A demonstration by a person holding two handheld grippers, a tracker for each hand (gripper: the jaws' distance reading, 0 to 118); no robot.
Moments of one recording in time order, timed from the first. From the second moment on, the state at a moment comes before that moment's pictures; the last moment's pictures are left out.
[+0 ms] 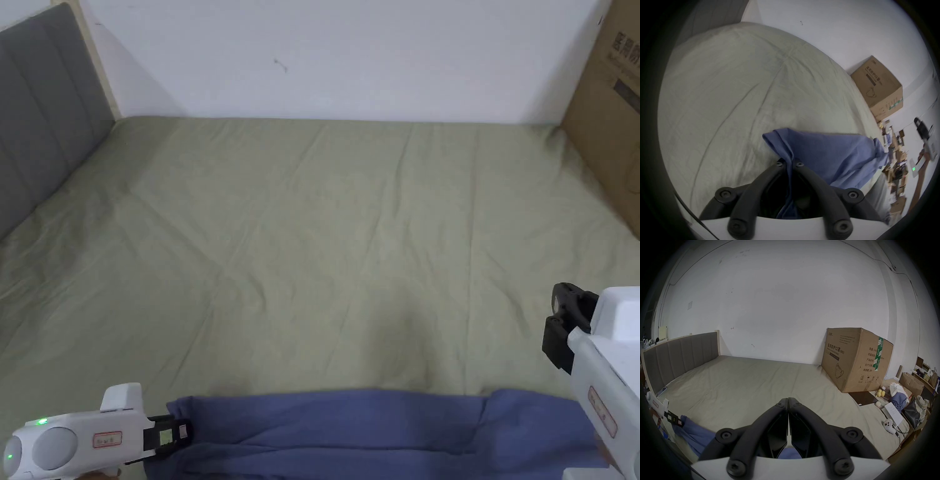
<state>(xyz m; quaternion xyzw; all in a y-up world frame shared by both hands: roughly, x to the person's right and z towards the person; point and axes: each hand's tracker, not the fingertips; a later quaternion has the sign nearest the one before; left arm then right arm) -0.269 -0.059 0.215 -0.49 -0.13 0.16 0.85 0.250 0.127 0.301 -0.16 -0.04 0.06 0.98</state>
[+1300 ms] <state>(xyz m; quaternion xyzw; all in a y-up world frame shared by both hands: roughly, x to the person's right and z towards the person) -0.032 -0.011 0.188 -0.55 -0.18 0.08 0.81 0.304 0.141 0.340 -0.14 -0.04 0.03 0.99</state>
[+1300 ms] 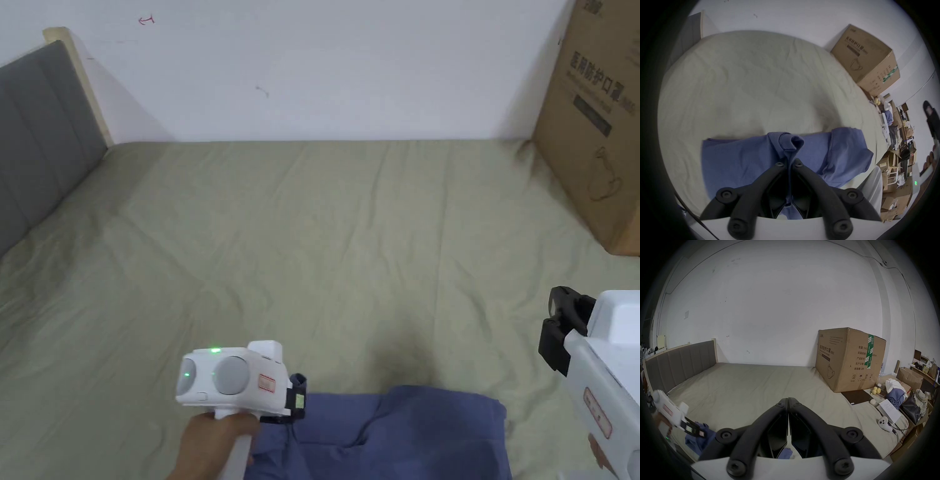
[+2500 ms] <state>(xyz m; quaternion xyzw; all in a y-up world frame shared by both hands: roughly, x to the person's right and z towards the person) -0.062 -0.043 0.265 -0.45 -0.15 -0.02 0.88 0.304 0.142 0.345 -0.15 -0.03 0.03 0.99</state>
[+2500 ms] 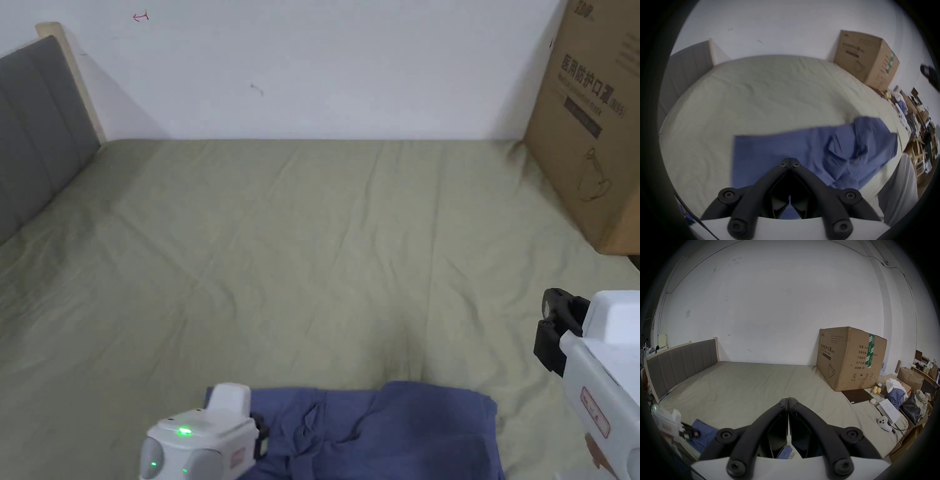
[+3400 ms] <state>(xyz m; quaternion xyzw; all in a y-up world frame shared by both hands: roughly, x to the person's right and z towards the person) -0.158 0.033 0.233 -0.39 -0.22 0.26 0.86 0.304 0.146 0.343 -0.15 -0.03 0.04 0.99</state>
